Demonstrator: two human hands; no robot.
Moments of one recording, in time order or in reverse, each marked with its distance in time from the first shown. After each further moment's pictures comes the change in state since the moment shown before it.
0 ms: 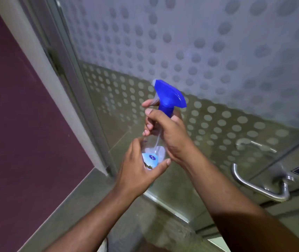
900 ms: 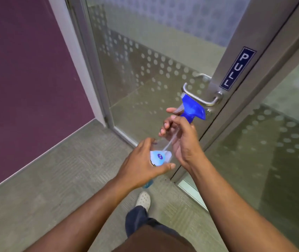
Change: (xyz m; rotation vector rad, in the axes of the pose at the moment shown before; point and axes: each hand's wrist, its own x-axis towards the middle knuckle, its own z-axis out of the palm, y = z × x) left_hand -0.309 0.085 0.117 0.075 -0.219 -0.188; right_hand -0.323 -0.015 -0.127 0.134 0.127 0.195
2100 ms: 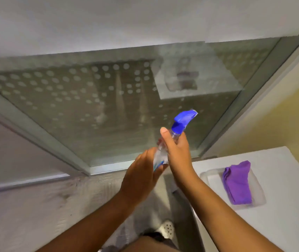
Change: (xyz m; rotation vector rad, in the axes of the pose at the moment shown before) left_hand -0.233 0.290 0.475 0.234 -0.426 0.788; right_hand -0.458 -0.189 -0.426 -0.324 1.066 -0.263
